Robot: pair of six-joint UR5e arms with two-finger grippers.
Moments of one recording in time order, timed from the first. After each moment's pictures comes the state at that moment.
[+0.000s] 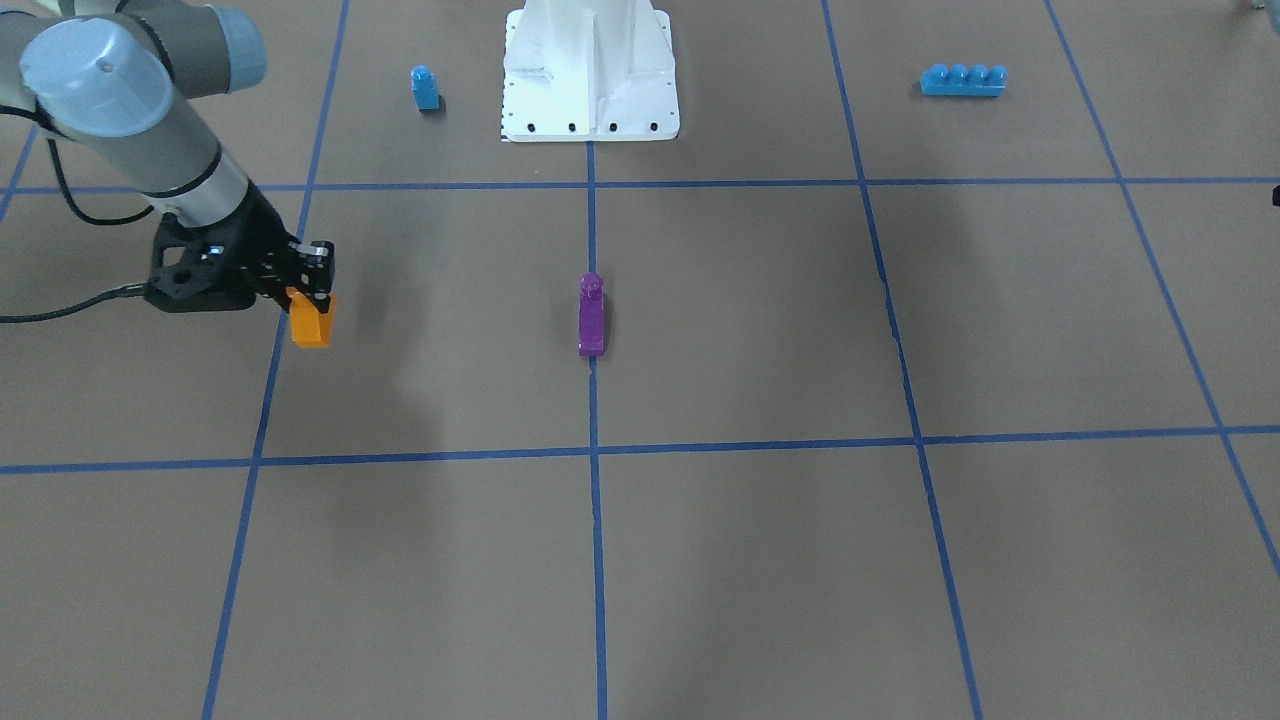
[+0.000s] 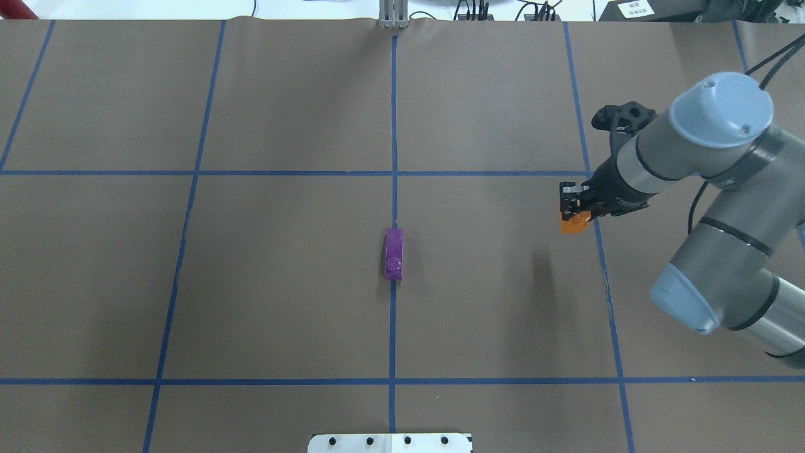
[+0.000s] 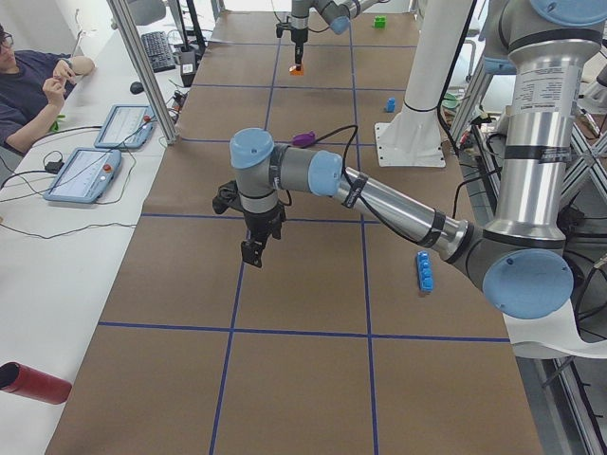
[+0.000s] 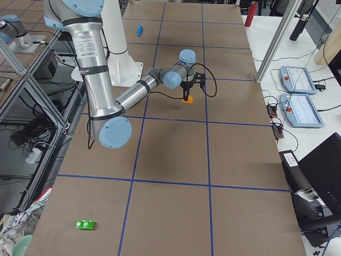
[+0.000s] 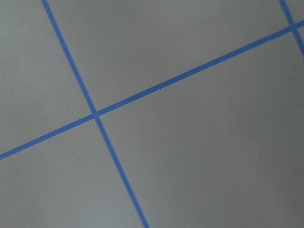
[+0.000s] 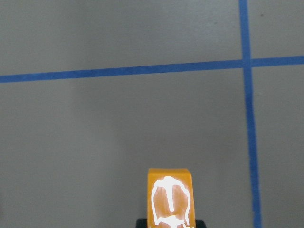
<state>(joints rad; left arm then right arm) -1.49 -1.57 -1.95 -1.28 -2.30 0.31 0.75 -1.26 1.92 -1.50 2.08 1.10</state>
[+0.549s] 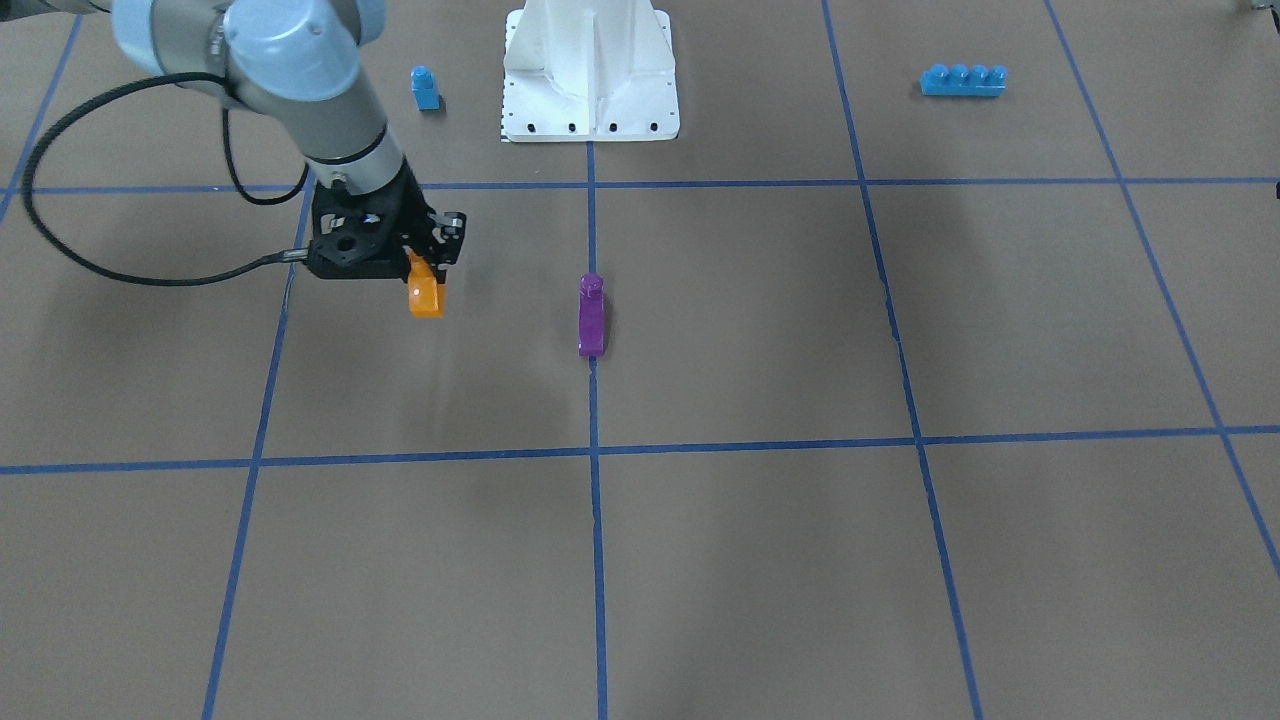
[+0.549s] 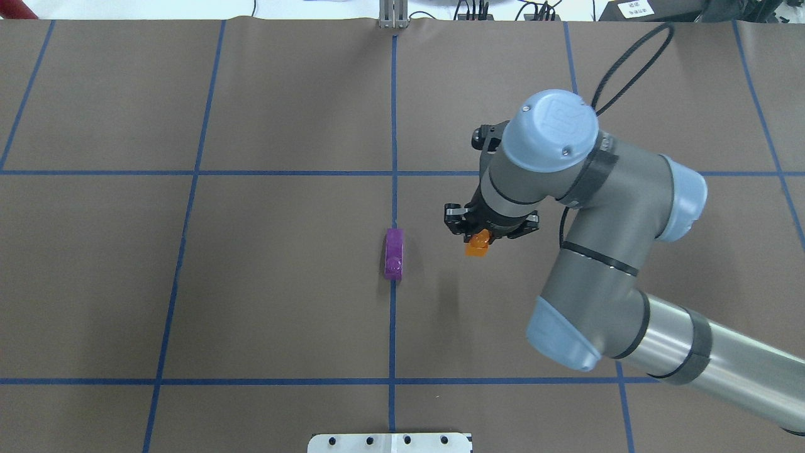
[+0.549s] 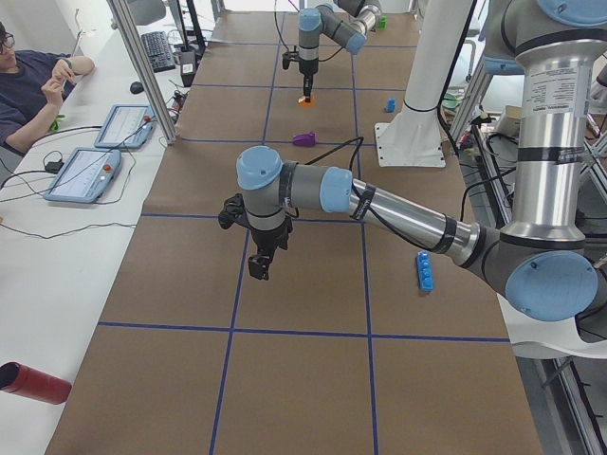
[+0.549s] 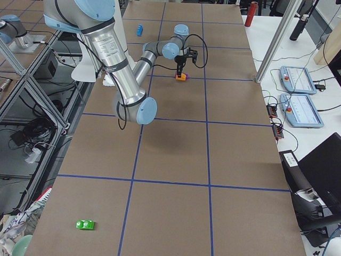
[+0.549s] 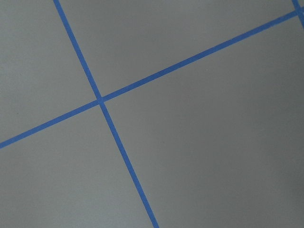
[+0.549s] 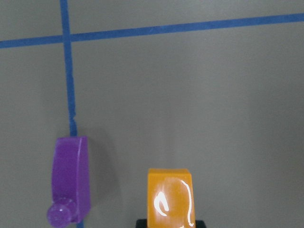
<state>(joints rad) -1.50 -1.55 -1.95 -1.29 -2.32 0.31 0.55 -0.92 1.82 -1.72 1.95 1.29</state>
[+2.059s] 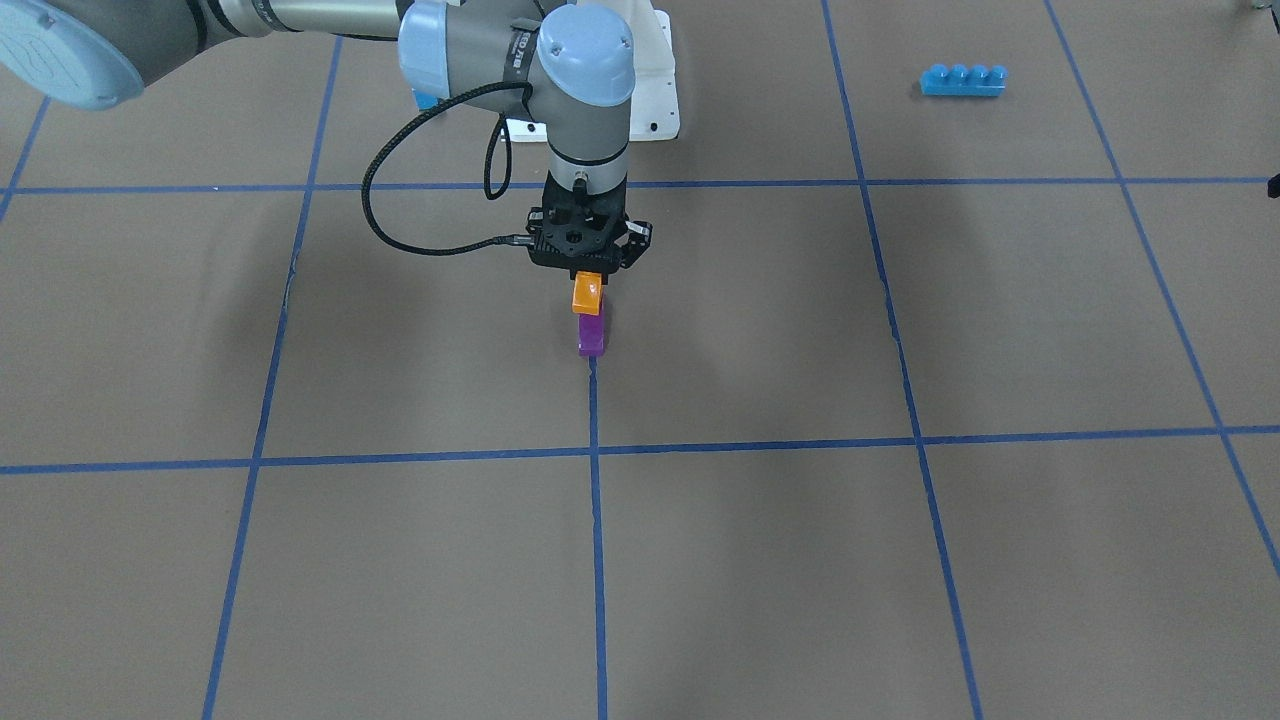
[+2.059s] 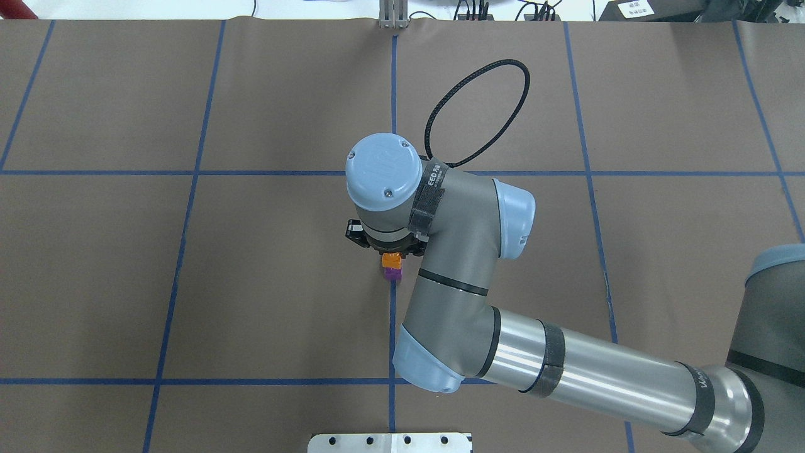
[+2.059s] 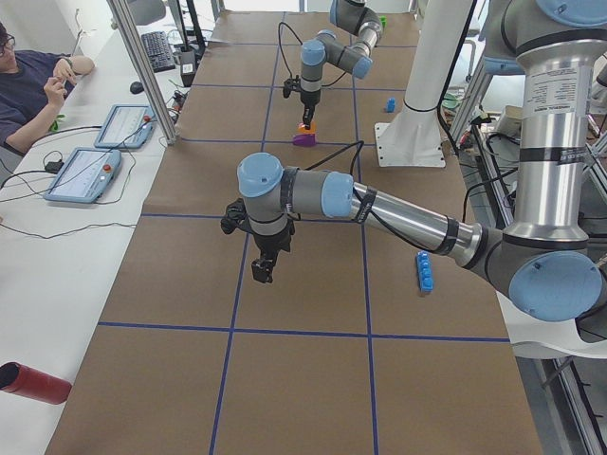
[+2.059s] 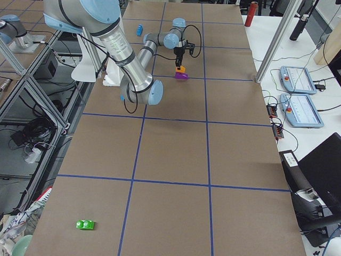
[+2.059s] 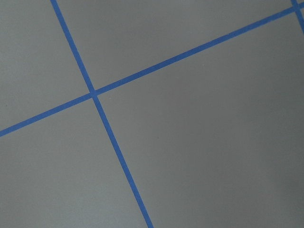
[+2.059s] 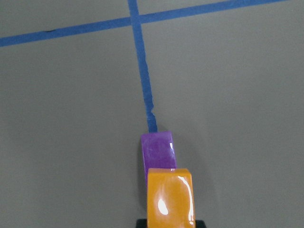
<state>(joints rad) -1.50 -1.54 -1.94 -1.29 -2.35 0.31 0.45 -0.71 1.58 -1.73 1.82 1.42</state>
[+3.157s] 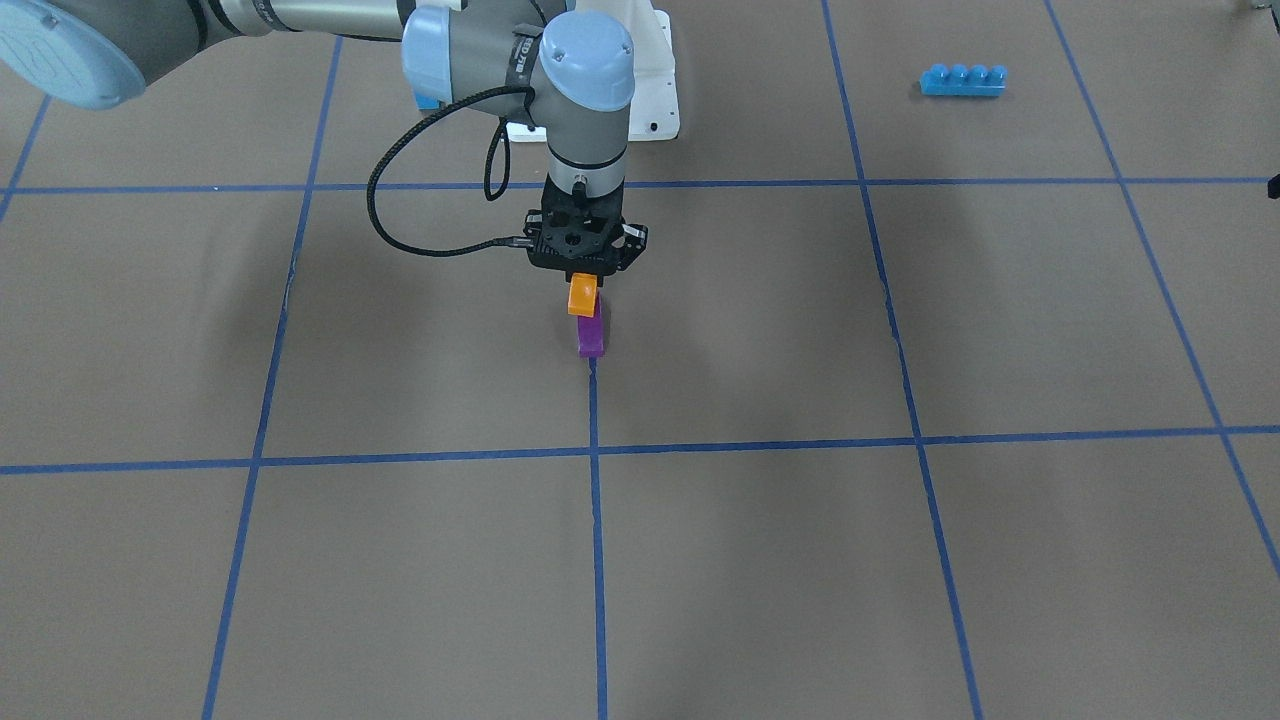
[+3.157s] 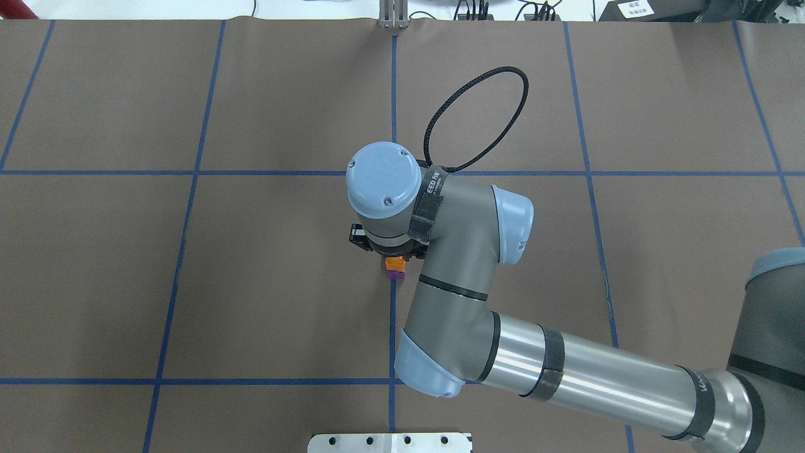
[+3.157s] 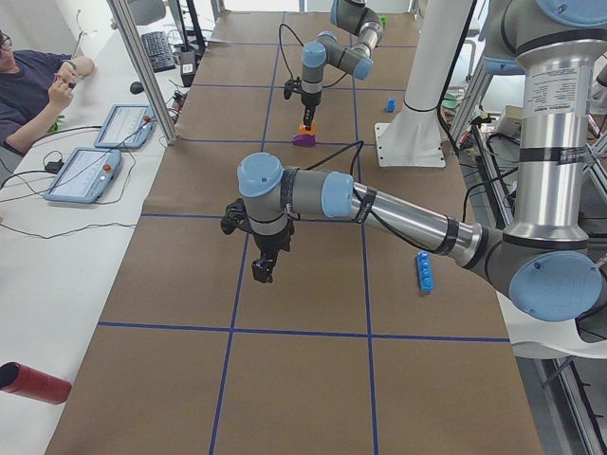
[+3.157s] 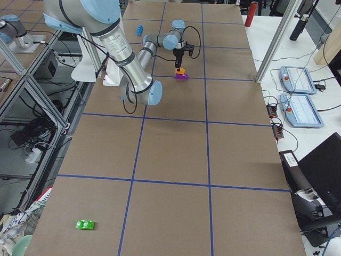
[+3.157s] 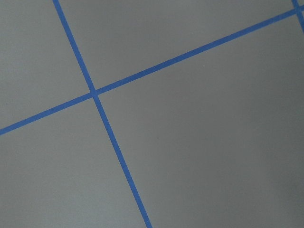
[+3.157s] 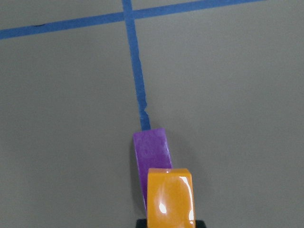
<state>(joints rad) -1.50 -1.54 -1.94 -1.29 -2.35 0.30 0.44 -0.72 1.58 -1.73 1.80 1.42</state>
